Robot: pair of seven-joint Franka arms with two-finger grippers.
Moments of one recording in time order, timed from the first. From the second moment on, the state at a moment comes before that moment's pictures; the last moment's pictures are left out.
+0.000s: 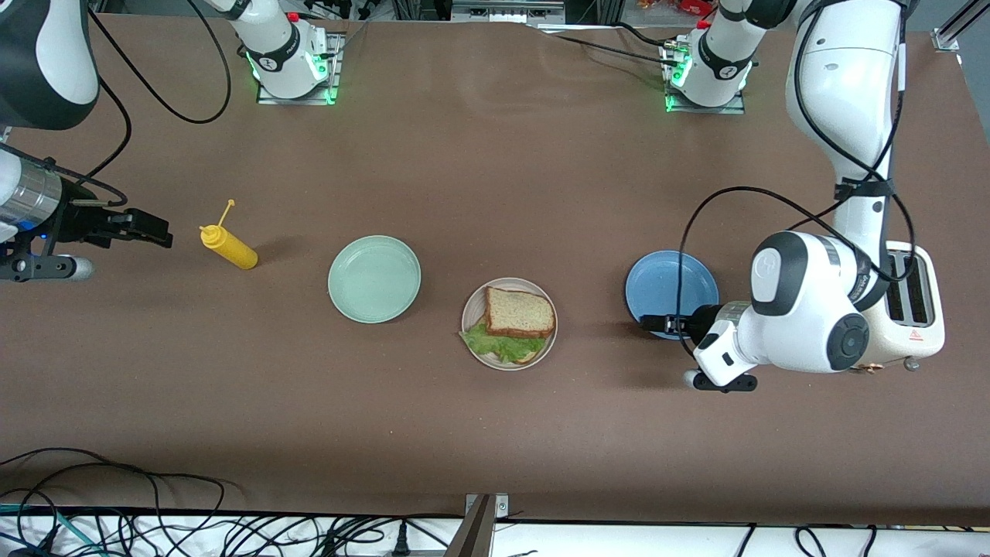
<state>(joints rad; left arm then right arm) -0.25 0.74 0.09 -1.25 -0.28 1.74 0.01 0.13 0.19 -0.13 -1.56 0.03 1.67 -0.02</state>
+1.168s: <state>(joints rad) -0.18 0.35 0.09 -1.24 -0.06 1.41 0.15 0.14 0.19 -0.13 -1.55 -0.01 1.67 0.05</state>
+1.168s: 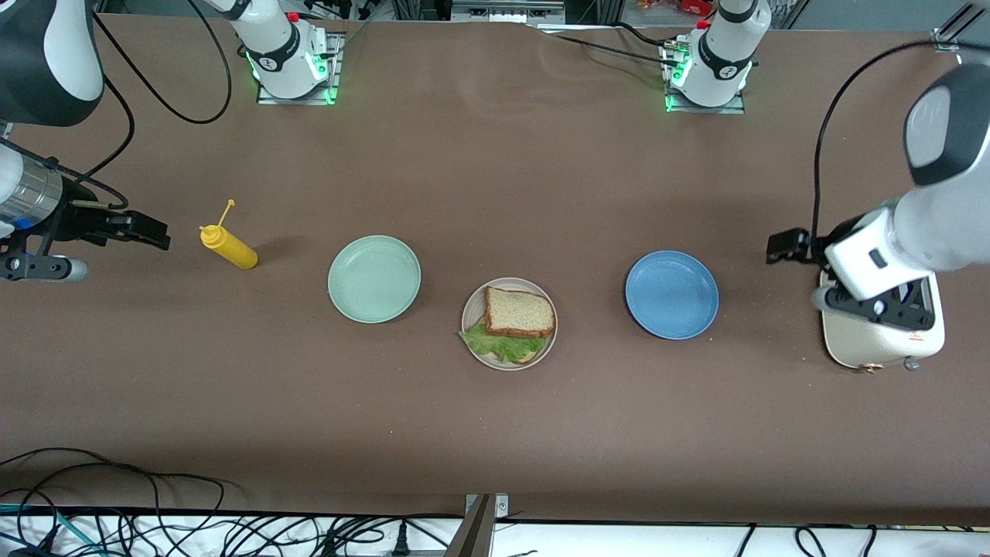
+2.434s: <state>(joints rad) -0.09 0.20 0.09 -1.42 -0.01 1.50 0.30 0.17 0.14 -0.15 -1.52 0.03 1.55 0.21</state>
